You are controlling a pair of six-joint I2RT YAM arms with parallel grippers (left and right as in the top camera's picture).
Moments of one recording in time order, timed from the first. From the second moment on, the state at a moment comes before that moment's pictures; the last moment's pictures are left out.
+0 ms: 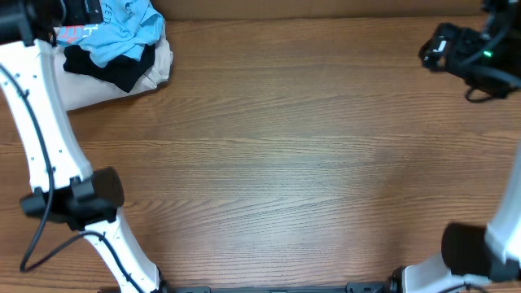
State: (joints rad) left arm 0.26 2.17 2.70 -1.22 0.08 0.11; right arm -0.15 1.75 2.40 -1.63 -0.18 0.23
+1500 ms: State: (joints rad) left arm 0.26 2.17 2.70 -1.23 0.08 0.11; right arm -0.04 0.65 0.83 -0.26 -0.31 0.05
